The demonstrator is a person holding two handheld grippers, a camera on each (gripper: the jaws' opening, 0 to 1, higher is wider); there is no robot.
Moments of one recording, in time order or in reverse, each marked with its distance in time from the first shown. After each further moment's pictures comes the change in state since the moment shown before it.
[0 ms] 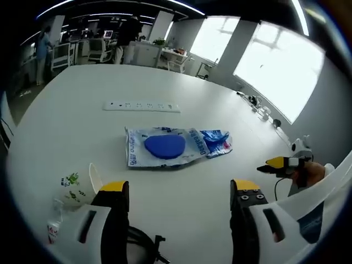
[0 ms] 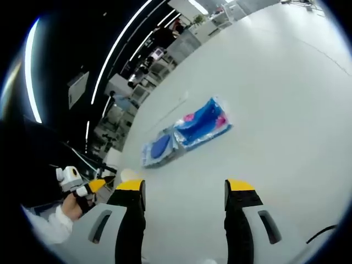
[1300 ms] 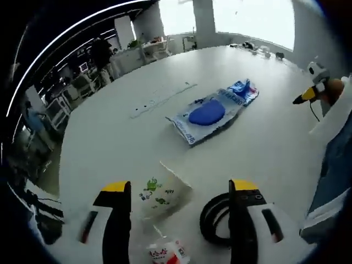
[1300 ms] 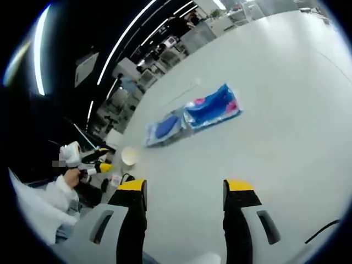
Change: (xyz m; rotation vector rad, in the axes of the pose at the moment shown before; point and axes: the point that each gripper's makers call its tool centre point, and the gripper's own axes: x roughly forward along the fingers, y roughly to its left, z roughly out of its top) left arm -0.029 0.121 -0.013 0.702 0.240 0.212; right arm -0.004 0.007 -0.033 -0.172 0.092 -0.015
